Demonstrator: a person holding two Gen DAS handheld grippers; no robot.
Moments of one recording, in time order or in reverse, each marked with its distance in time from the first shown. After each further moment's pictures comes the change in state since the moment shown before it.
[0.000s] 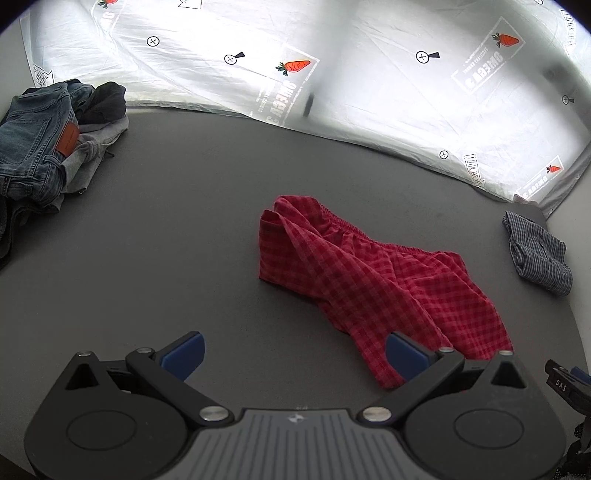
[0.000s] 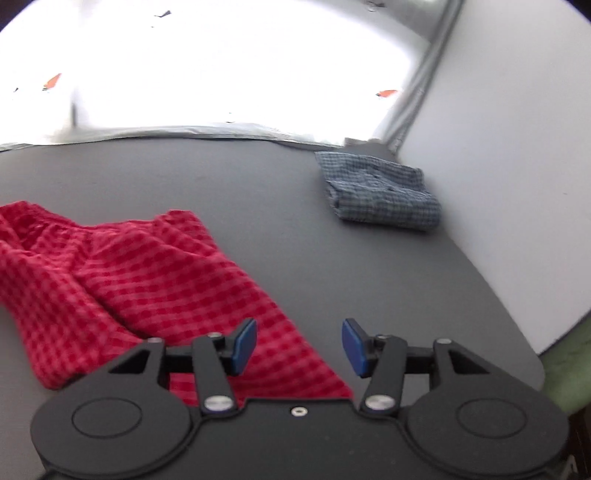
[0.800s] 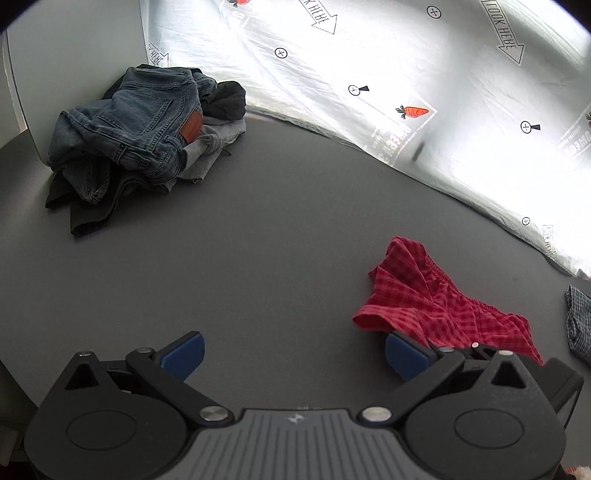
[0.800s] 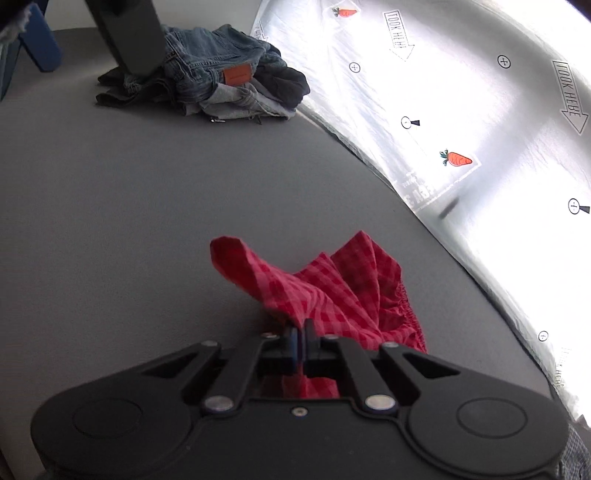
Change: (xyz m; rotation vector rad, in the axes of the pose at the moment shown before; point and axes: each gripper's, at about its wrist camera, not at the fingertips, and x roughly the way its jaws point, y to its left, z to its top) left arm -0.036 0.074 -0.003 -0.234 -0.093 0.199; right arm -0.030 0.243 -0.002 -0.829 -0.338 0.617
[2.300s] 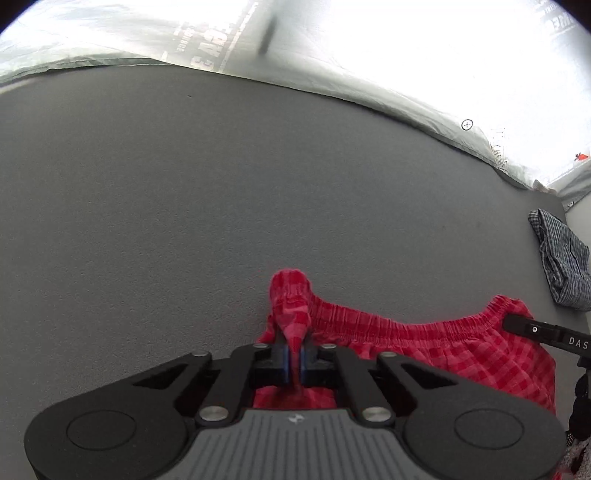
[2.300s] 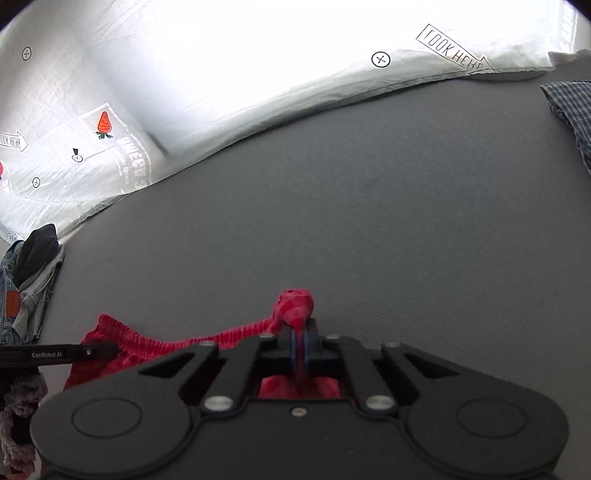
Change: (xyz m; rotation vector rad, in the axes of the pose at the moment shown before) left arm 0.277 -0.155 0.075 0.255 0.218 -0.312; right arm 0.067 -0.297 -0.178 1.126 0.115 0.012
